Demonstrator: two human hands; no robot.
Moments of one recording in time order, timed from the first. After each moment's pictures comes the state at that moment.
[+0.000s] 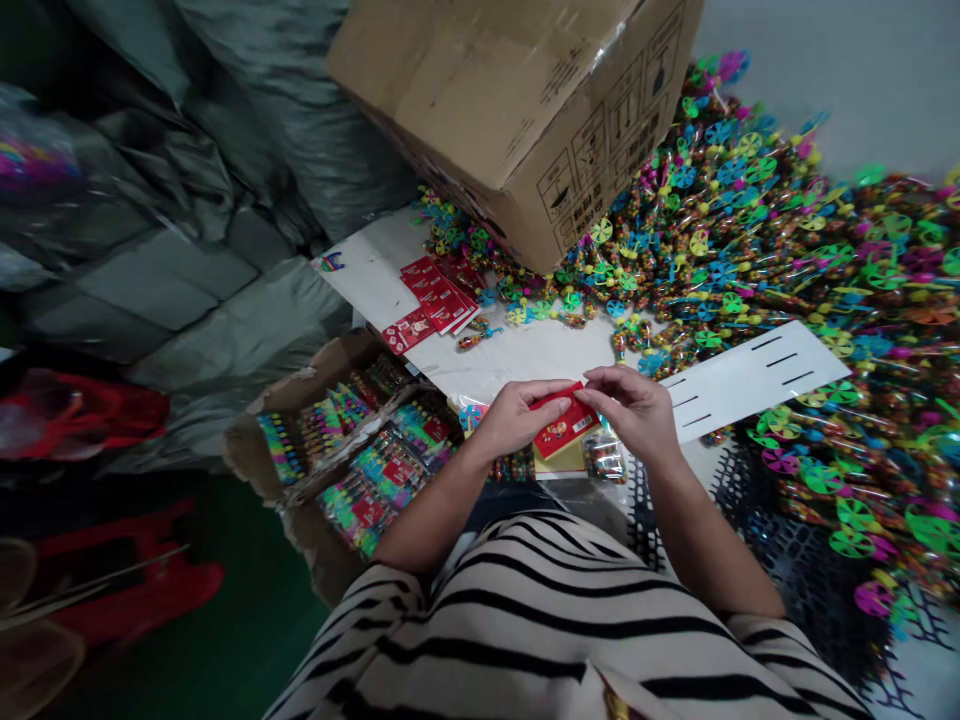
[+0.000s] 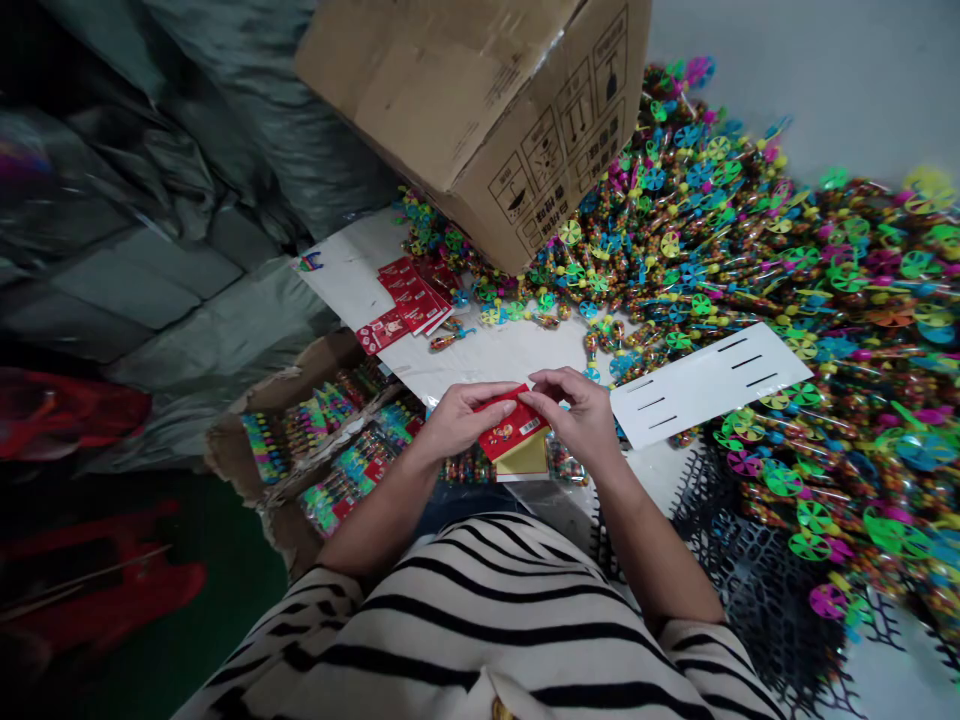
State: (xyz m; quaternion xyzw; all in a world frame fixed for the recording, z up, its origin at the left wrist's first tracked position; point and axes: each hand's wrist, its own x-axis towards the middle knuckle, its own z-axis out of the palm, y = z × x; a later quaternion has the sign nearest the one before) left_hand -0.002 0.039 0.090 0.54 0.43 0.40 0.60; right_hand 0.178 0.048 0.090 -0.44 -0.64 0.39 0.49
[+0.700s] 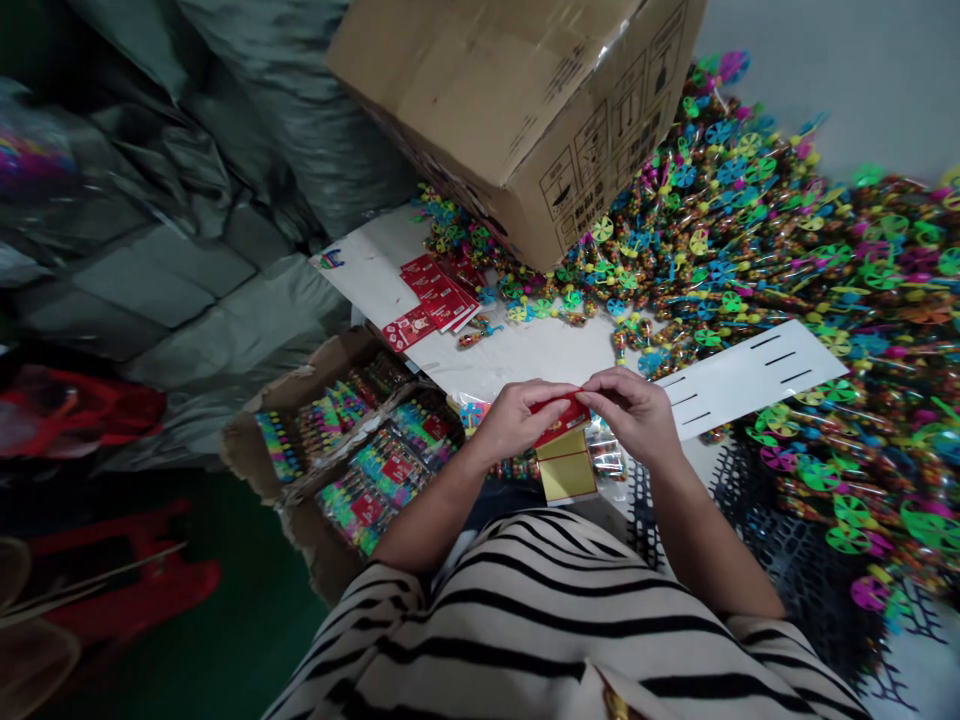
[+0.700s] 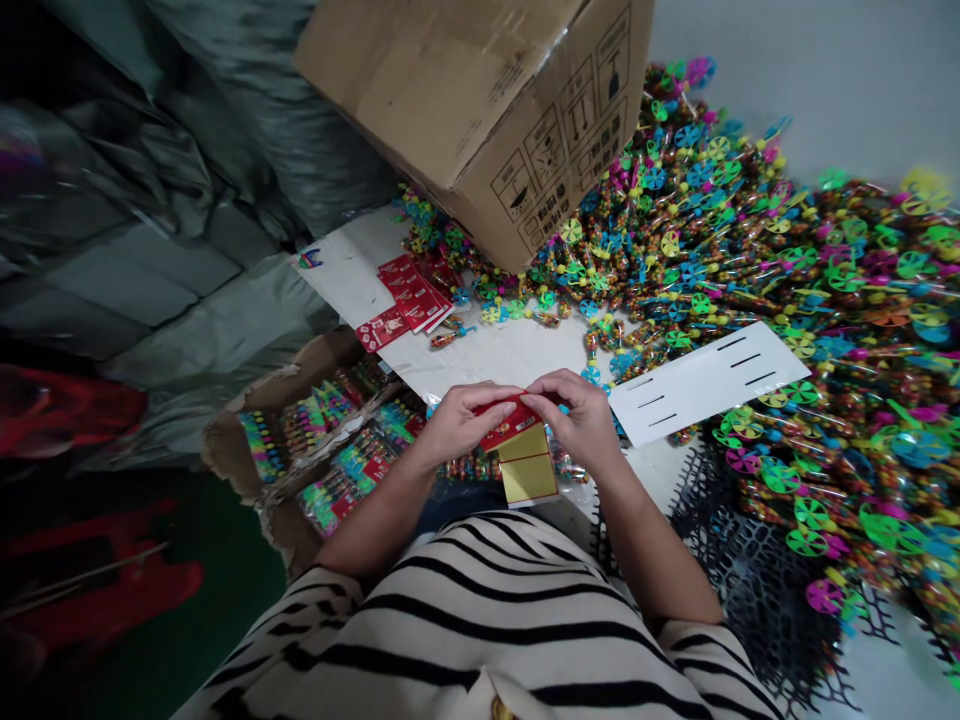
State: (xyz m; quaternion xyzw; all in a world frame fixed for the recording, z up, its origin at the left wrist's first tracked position) left_hand -0.007 0.035 0.094 0.66 0.43 0.39 0.48; right_hand 0.179 0.044 0.095 -0.43 -0.70 0.36 0.45
